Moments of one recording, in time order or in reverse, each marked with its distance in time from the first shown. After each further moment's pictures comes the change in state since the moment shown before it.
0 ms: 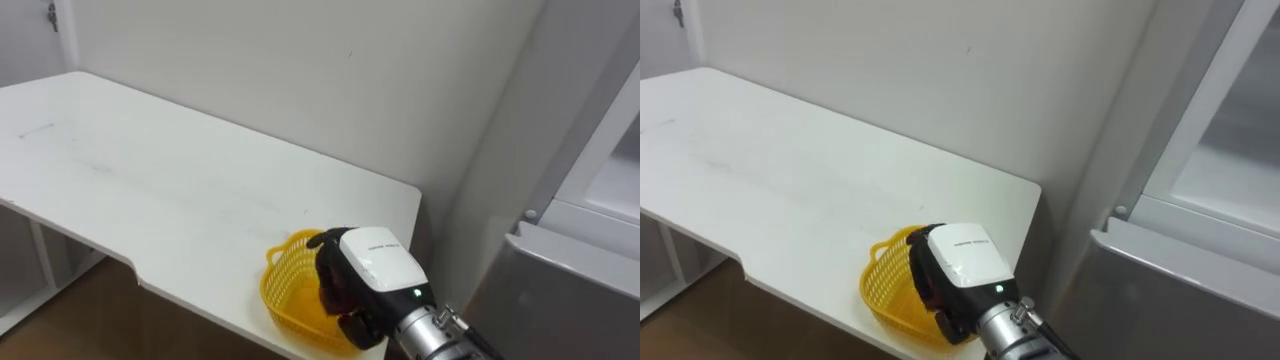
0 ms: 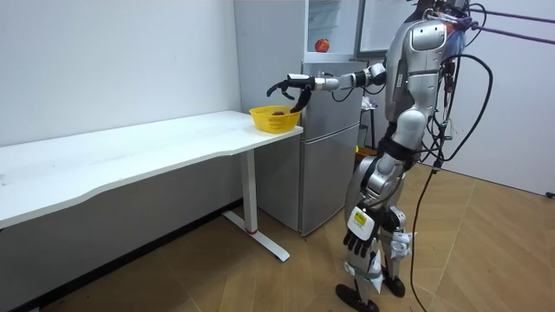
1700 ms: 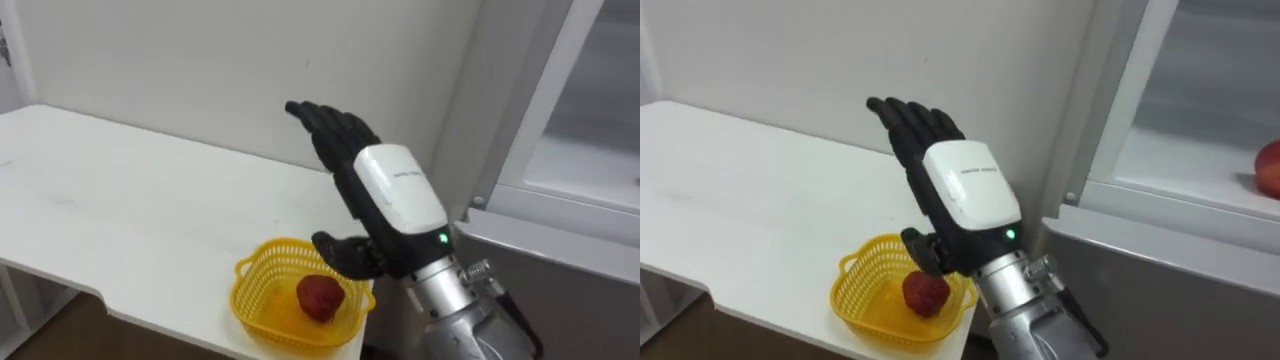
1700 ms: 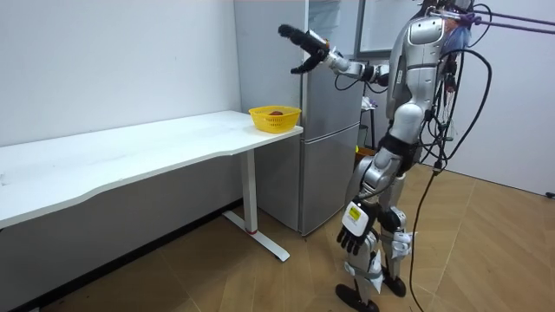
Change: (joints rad) left arm 0.038 -0.027 0.019 0.000 -0.001 -0.001 0.044; right arm -0.003 0.015 -0.162 -0.332 0.061 -0.079 -0.123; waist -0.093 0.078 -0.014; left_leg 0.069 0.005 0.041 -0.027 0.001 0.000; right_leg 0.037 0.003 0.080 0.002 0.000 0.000
